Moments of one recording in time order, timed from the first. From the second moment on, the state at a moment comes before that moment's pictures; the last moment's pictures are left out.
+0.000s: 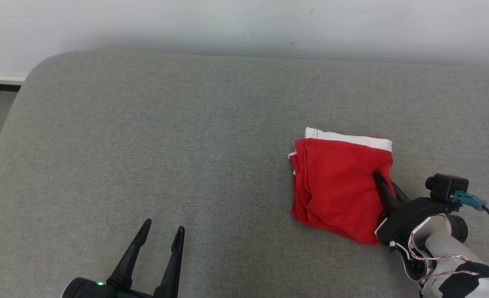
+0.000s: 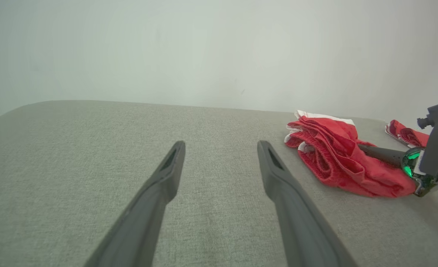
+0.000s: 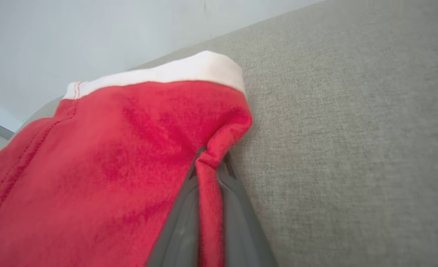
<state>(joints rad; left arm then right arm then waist) -0.04 0.05 -0.14 -0.10 -0.13 -0.11 -0.26 -0.60 -0.41 0.78 0.75 0.99 0.13 -0.26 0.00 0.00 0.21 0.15</state>
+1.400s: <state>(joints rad) -0.28 0.21 -0.31 -0.30 -0.13 -0.13 -0.26 -0.77 -0.76 0.55 0.42 0.35 0.13 -0.26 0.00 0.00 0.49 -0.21</state>
